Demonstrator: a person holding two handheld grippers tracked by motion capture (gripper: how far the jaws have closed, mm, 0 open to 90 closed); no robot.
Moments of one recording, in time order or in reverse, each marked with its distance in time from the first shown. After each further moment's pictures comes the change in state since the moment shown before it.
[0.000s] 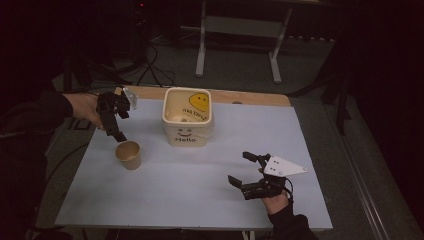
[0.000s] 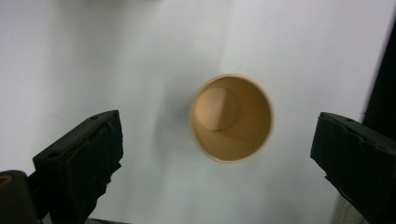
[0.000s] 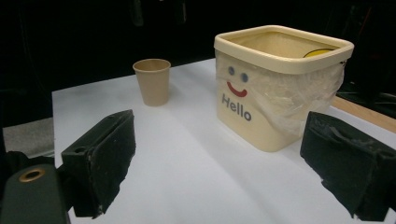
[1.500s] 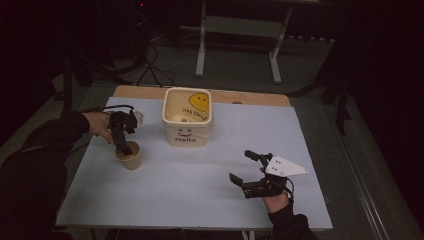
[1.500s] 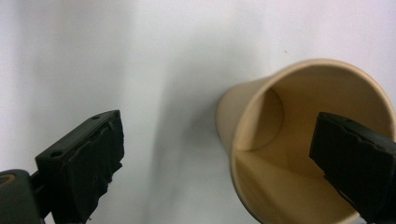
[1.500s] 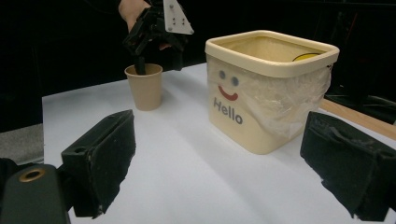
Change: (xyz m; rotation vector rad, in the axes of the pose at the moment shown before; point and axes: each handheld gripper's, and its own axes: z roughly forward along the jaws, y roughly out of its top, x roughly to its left) left arm 0.025 -0.012 0.091 0.038 -0.025 -0.002; right arm -0.002 -0.001 -0.002 -0.022 -0.034 -0.001
